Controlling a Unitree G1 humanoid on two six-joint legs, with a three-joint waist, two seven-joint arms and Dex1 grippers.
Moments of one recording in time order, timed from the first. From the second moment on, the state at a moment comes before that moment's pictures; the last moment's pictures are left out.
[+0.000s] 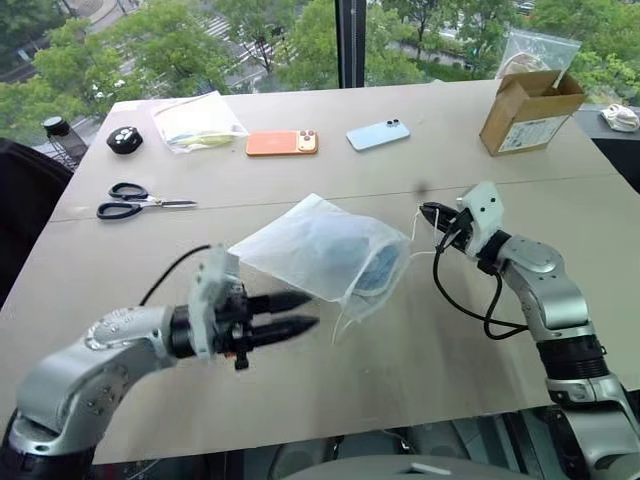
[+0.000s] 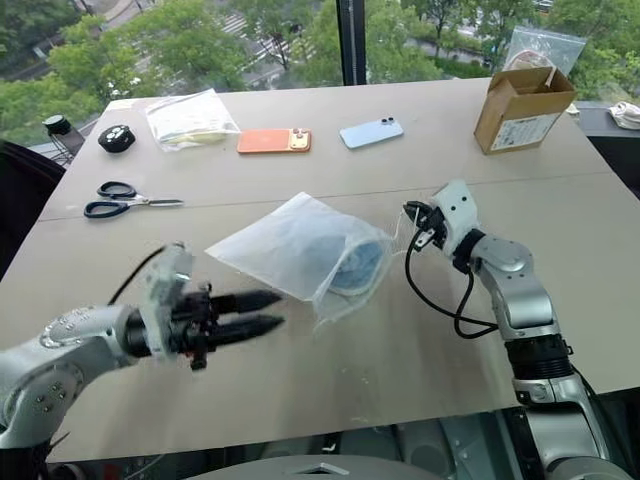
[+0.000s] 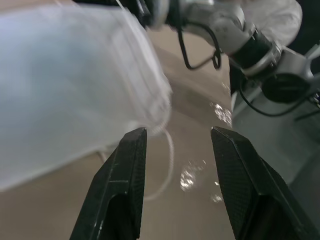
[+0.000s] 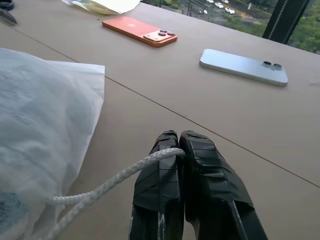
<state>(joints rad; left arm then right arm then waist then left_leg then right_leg) 0.11 0.82 0.19 -0.60 -0.90 0.74 -0.98 -0.42 -0.39 0.04 0.01 0.20 0.29 0.62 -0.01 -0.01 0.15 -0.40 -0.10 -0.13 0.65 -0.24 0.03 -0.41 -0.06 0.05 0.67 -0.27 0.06</state>
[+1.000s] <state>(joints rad) 0.08 0.51 -0.11 -0.42 -0.29 0.24 -0.69 -0.42 -0.38 0.02 0.00 0.21 0.33 0.62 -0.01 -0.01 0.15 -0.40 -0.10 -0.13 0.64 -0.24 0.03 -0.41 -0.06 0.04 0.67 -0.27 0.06</state>
